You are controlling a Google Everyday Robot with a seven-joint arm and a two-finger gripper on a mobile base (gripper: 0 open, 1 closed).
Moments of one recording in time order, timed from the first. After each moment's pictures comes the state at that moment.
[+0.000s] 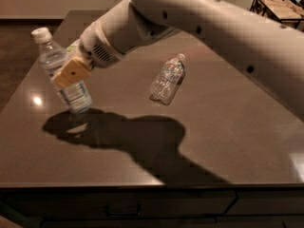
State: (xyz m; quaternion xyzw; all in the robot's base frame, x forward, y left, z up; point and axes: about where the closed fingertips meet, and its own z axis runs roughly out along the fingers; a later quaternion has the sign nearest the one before) arm 0.516 0.185 0.957 -0.60 0.65 0.32 0.35
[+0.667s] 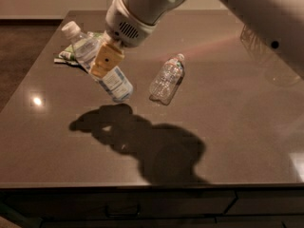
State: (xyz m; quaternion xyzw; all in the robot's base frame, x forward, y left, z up) arm 0.529 0.106 0.975 -0.64 0.69 0.18 0.29
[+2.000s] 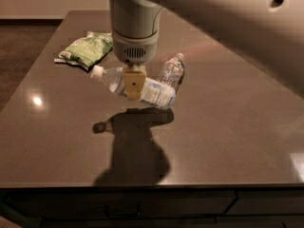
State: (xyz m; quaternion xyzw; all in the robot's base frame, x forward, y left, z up) arm 0.511 0.039 0.929 -0.72 0.68 -0.05 0.12
